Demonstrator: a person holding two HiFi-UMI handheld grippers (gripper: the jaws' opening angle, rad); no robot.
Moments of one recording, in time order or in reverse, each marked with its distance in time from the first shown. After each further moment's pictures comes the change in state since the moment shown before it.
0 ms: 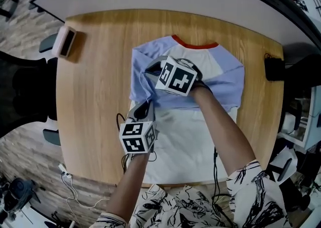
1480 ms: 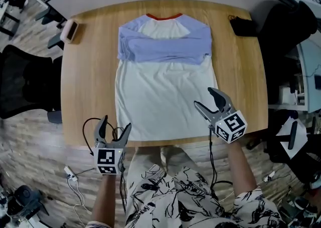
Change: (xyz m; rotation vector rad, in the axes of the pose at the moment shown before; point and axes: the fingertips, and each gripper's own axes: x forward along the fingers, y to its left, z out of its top) left arm -0.272 -0.038 -0.126 0.513 -0.114 0.046; right arm -0.264 0.294 -0.181 0.545 -0.496 -0.607
